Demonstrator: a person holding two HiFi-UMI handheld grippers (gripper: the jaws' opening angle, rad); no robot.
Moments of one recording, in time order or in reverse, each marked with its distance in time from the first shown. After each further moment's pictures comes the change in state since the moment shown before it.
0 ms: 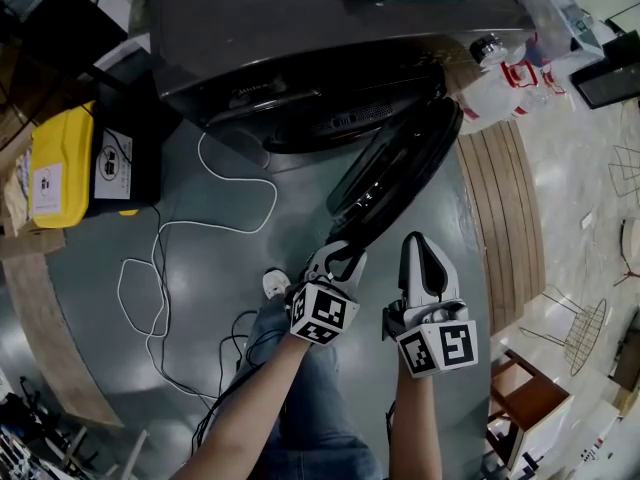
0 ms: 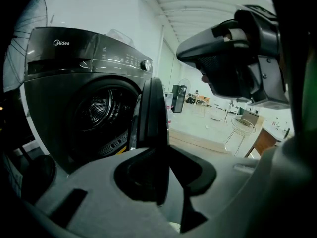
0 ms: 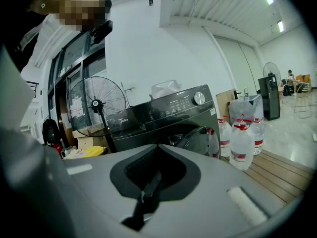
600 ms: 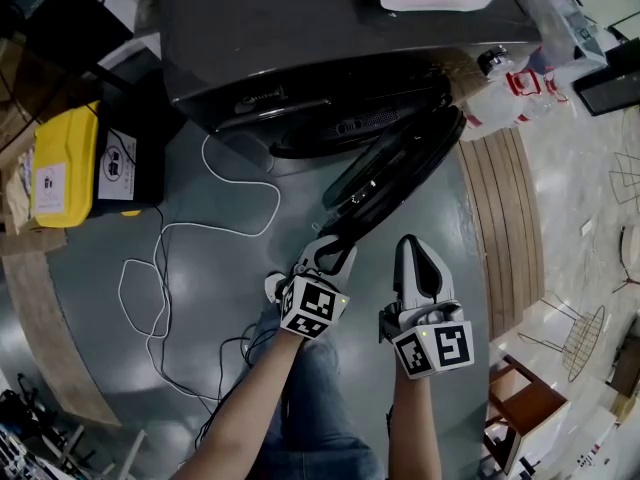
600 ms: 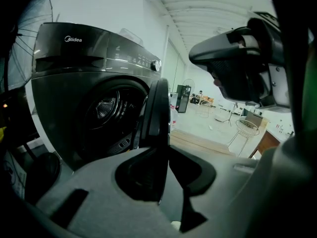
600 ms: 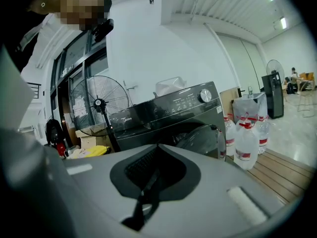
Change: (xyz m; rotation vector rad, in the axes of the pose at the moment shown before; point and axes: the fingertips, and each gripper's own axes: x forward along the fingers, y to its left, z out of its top) left arm -0.007 0.038 0.001 -0.031 0.005 0.037; right arm 0.014 0.014 -0.002 0.002 0.018 0.036
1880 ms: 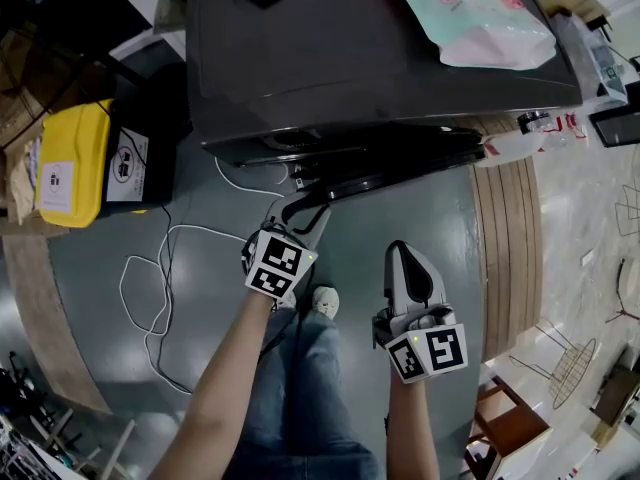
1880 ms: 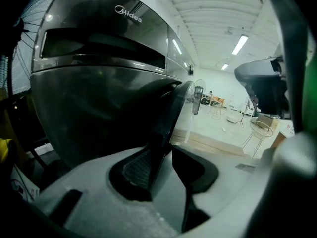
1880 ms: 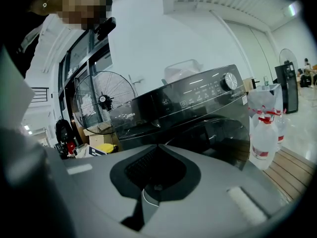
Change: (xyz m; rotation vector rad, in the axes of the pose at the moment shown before) left arm 0.007 0.174 0.046 -0.012 -0.012 0.106; right arm 0.088 0.029 0.002 0.002 0.072 0.117
